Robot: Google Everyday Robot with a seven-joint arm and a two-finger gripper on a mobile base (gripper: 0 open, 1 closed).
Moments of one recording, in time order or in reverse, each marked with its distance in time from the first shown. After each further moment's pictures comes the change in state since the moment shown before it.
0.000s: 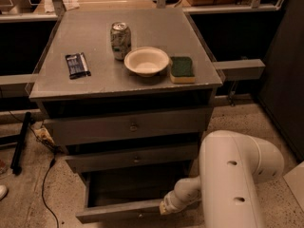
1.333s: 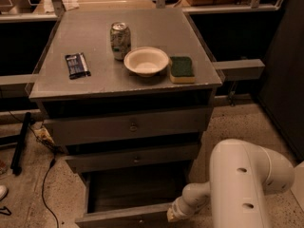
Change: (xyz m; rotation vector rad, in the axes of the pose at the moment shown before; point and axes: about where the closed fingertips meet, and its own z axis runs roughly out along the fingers) arm 0.033 -0.037 0.007 0.001 0.053 0.056
